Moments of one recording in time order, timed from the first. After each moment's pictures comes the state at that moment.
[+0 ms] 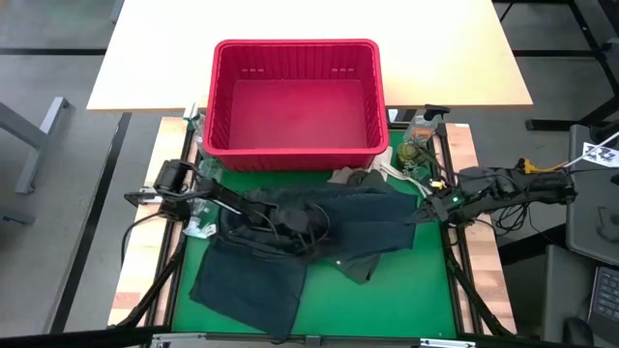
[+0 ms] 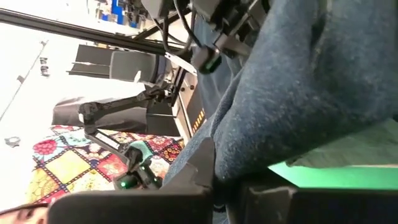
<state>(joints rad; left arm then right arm) -0.18 1.94 0.98 0.50 -0.13 -0.49 0.10 0.41 0.60 -0.52 -0.25 1.26</state>
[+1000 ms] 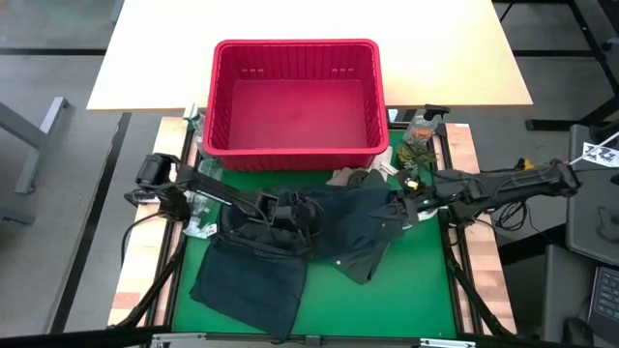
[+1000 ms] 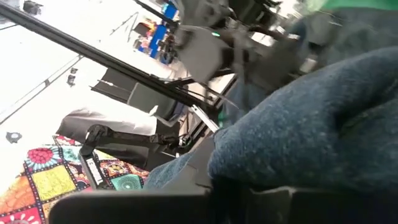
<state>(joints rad) -0.16 1.79 1.10 -0.14 -0.23 -0.42 0.10 0.78 0.60 0.05 -0.09 1.05</state>
